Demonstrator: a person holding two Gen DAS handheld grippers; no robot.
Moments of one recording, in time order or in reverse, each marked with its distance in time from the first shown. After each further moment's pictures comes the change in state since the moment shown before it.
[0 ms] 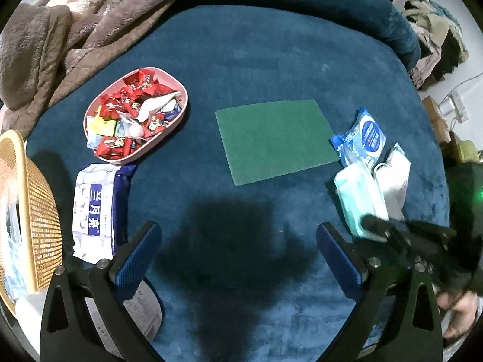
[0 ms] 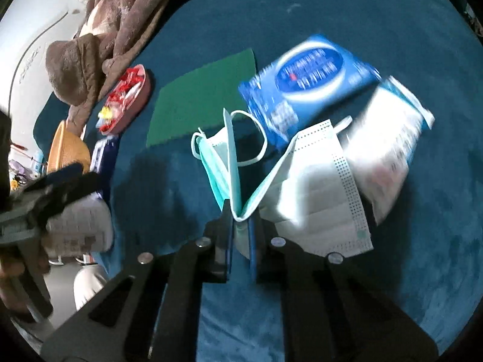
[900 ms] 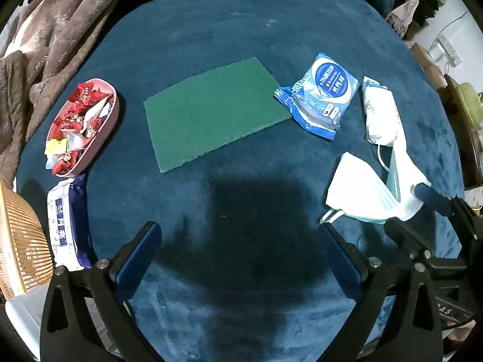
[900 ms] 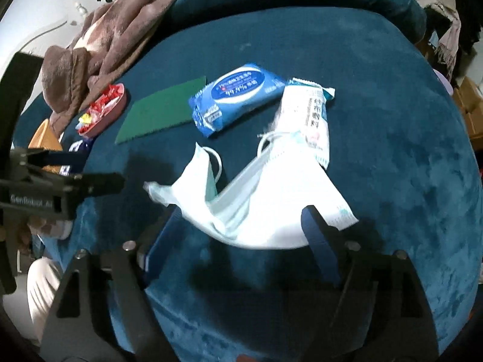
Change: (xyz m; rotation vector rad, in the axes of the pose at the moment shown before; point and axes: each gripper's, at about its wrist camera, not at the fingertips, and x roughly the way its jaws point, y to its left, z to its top) left arm 0.038 -0.083 -0.017 0.207 0.088 0.055; right arm -0.036 -0.024 -0.040 -0.040 -0.242 -0.183
